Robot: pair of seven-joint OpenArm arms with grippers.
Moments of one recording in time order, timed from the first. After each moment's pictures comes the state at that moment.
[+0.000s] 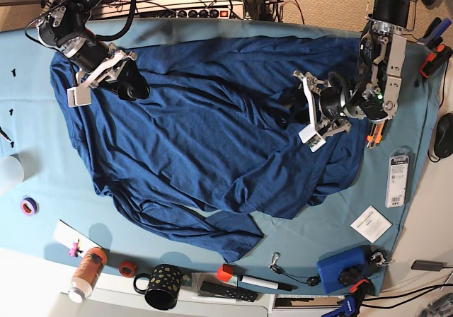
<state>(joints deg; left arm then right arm) 0.2 -18.7 8.5 92.7 -42.1 -36.6 59.1 -16.7 1.9 40.6 109.9 60.2 39.8 -74.6</state>
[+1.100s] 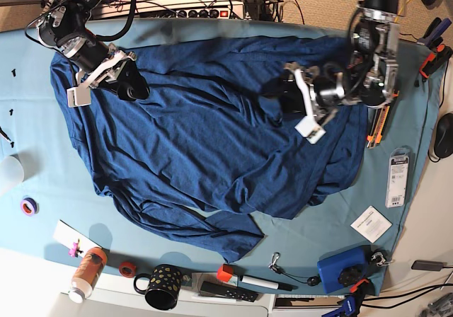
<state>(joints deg) 4.1 -13.2 3.8 92.7 -50.7 -37.7 60.8 -16.7 1.9 40.6 109.9 60.1 39.8 -74.6</state>
